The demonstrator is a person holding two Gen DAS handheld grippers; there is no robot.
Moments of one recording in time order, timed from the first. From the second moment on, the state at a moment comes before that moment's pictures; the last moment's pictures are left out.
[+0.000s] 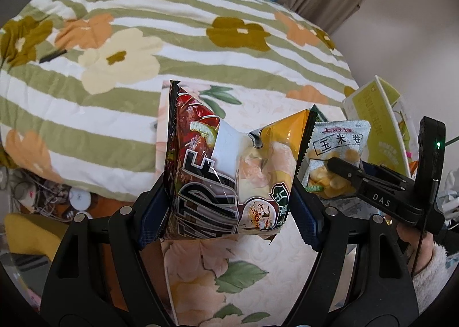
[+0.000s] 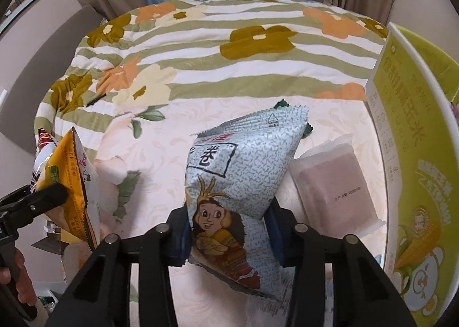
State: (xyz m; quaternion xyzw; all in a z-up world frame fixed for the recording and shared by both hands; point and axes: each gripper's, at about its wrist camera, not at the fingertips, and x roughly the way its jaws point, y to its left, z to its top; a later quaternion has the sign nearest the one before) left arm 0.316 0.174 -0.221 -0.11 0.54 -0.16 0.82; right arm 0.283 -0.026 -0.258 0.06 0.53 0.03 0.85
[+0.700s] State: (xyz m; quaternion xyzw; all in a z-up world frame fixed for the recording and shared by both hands) left arm 0.291 0.037 -0.085 -0.08 0.43 -0.20 0.88; right arm 0.212 -0.129 -0.112 0.11 0.41 0.03 0.90
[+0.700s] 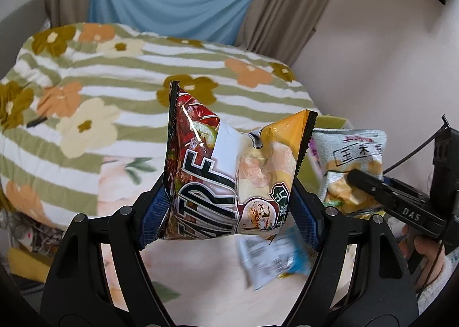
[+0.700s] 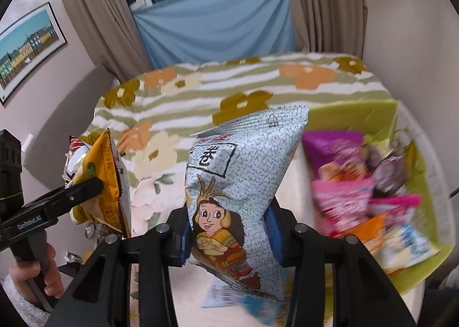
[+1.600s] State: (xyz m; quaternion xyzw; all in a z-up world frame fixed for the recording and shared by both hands) left arm 0.303 -0.251 -0.136 -0.08 0.49 -0.20 0.85; right arm 0.173 -0.372 -0.094 0.12 0.39 0.01 0.91
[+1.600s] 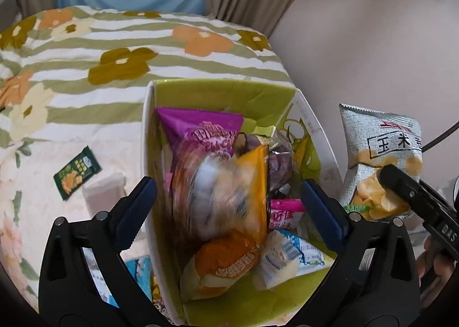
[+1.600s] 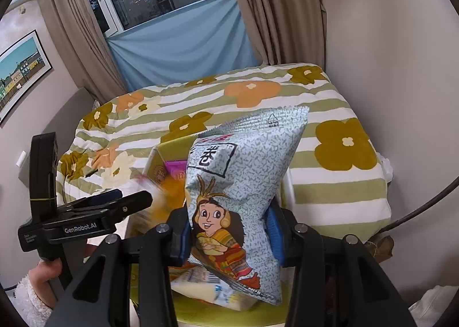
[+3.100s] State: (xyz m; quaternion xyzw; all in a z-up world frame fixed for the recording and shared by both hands) left arm 0.222 -0.128 -0.094 -0.08 0.46 -0.09 0.88; right arm 0.197 -0.339 -0.104 0.07 0.38 0.11 0.91
